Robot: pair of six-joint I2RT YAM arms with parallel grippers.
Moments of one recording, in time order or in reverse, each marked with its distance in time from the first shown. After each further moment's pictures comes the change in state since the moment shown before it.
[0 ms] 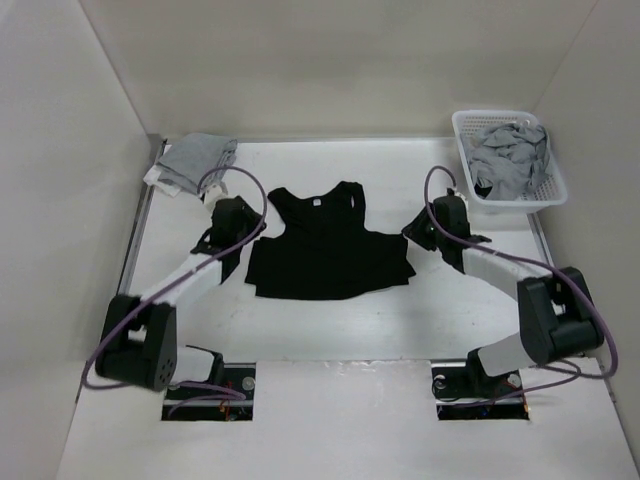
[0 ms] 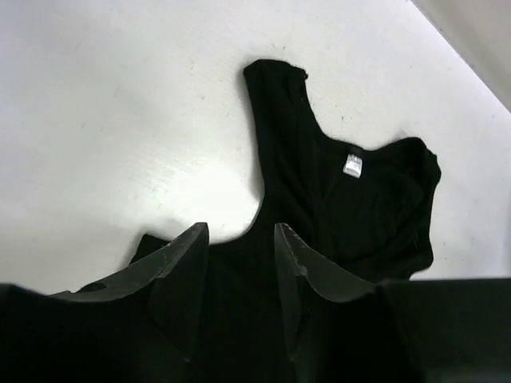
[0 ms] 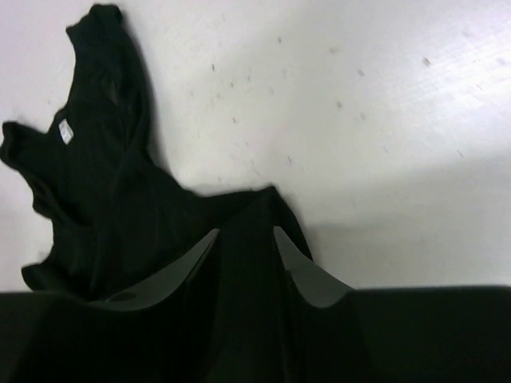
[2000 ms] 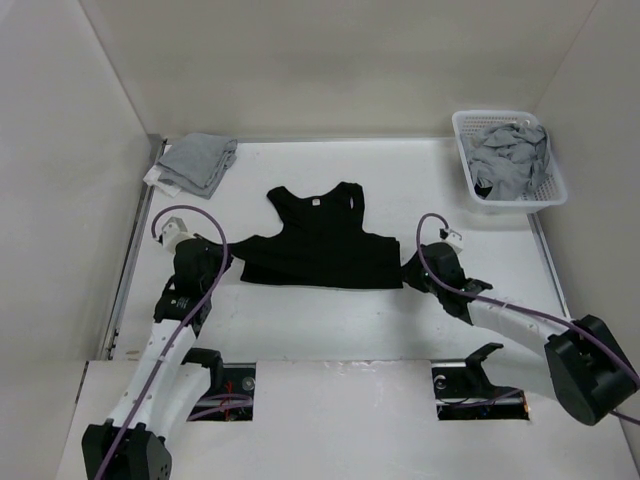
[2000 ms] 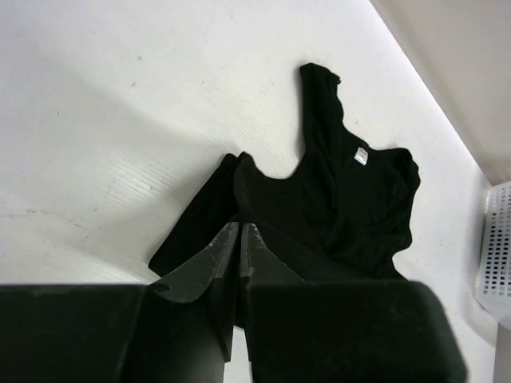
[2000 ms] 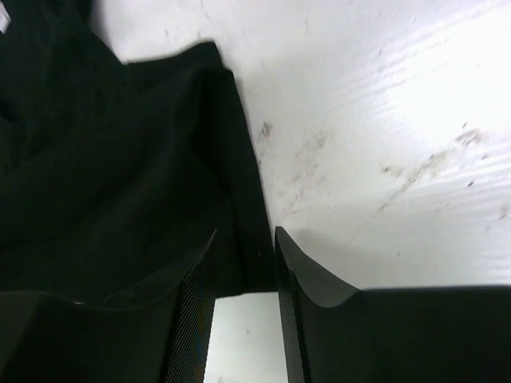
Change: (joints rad) left arm 0.105 -0.673 -0.245 -0.343 -0.017 -0.063; right arm 0.232 -0.365 -0.356 -0.013 0.207 0.058
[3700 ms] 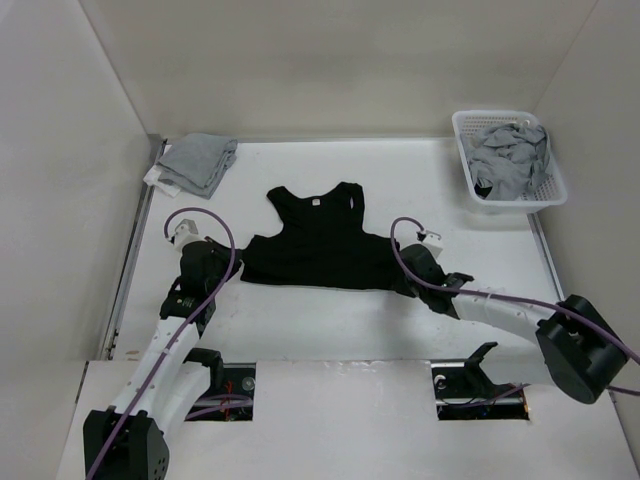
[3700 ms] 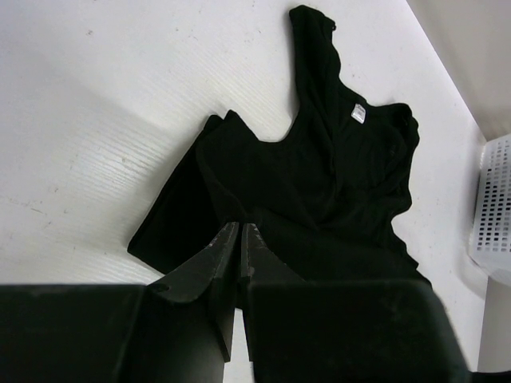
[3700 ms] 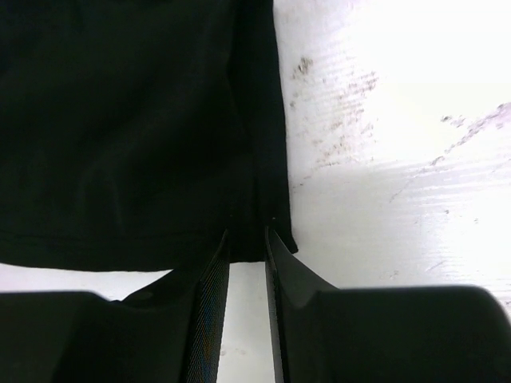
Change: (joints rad) left arm 0.008 0.066 -0.071 0.098 0.128 -0.011; right arm 0.185 0.104 0.106 -0.155 0.108 0.011
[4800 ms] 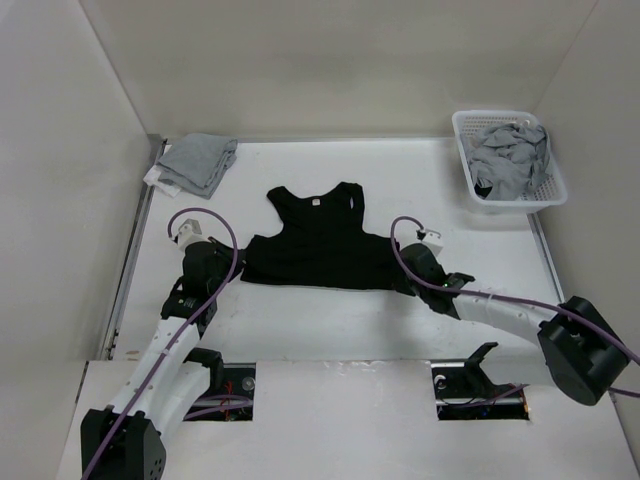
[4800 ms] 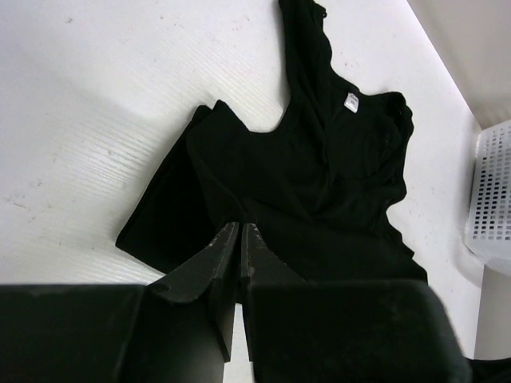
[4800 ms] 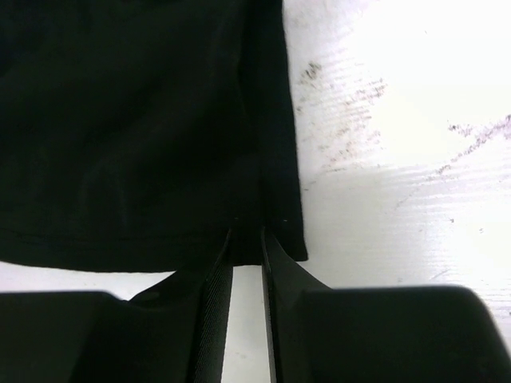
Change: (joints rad) left arm -0.034 -0.002 0.000 0.000 -0.001 -0.011; right arm -0.002 -0.003 0.000 0.021 -0.008 -0.023
